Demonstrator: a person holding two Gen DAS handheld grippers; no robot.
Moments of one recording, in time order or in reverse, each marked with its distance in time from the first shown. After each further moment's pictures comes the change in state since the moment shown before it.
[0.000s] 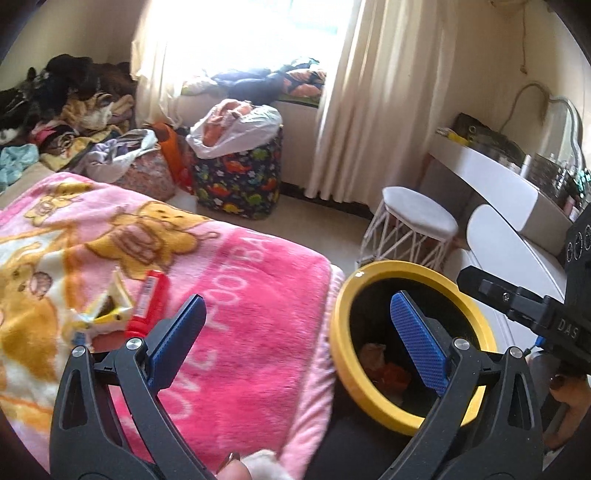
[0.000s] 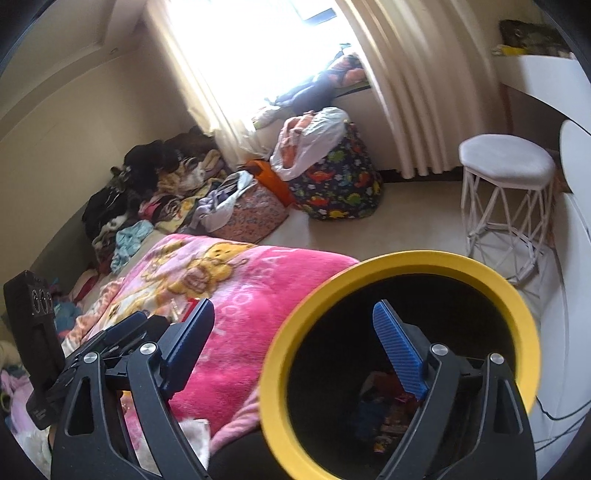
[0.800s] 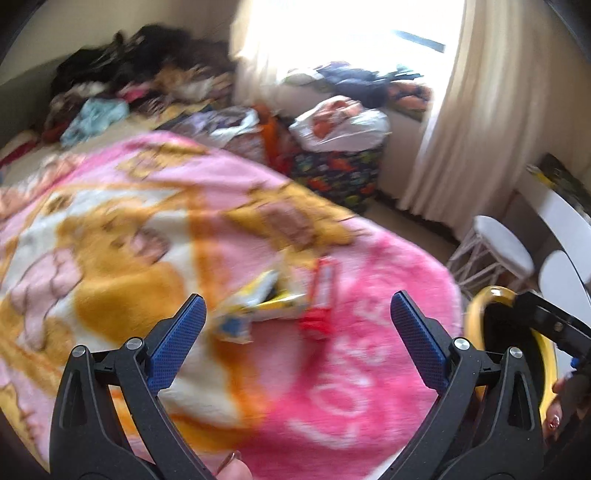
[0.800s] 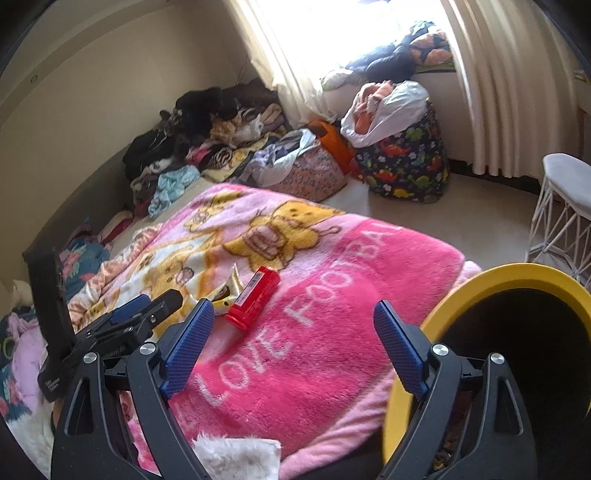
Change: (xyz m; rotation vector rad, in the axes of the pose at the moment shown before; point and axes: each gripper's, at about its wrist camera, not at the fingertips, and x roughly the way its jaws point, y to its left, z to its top) left arm -0.024 0.142 -0.018 -0.234 0.027 0.288; right arm 0.085 0.101 -0.008 -0.168 0.166 0.151
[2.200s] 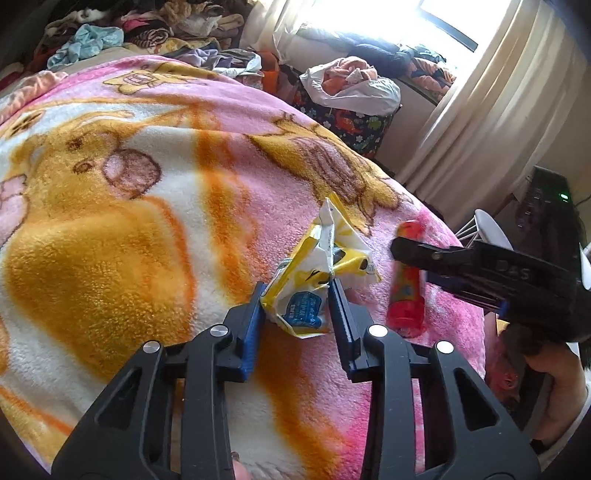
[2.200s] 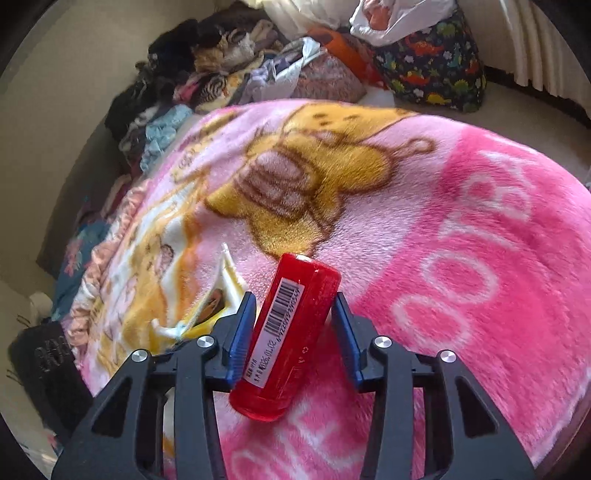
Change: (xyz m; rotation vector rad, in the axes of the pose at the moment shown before) left arm 0.075 0.051 -0.015 -0.107 0.165 -0.139; right arm 0.168 0.004 0.020 0.181 0.279 0.108
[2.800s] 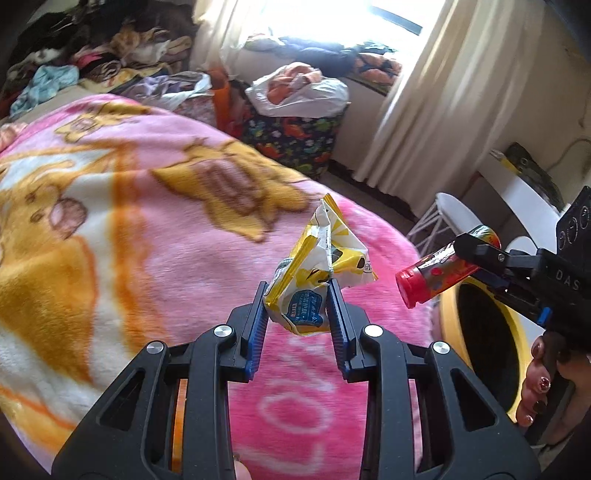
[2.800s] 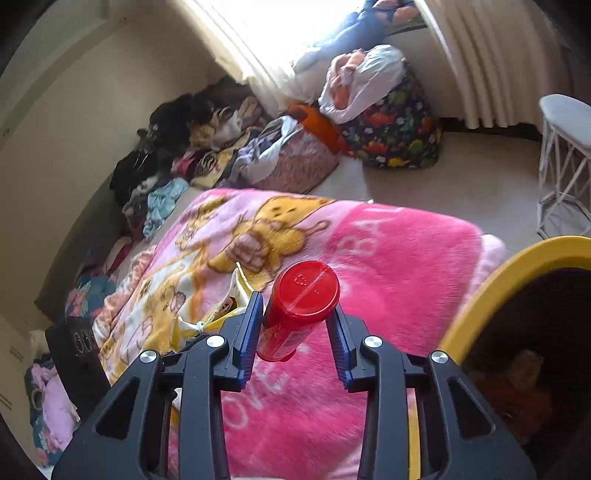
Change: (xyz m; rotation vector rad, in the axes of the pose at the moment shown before) left arm -0.017 -0.086 -0.004 0.150 -0.041 -0.092; right arm -0.148 -0.045 -0.032 0.028 -0.276 -0.067
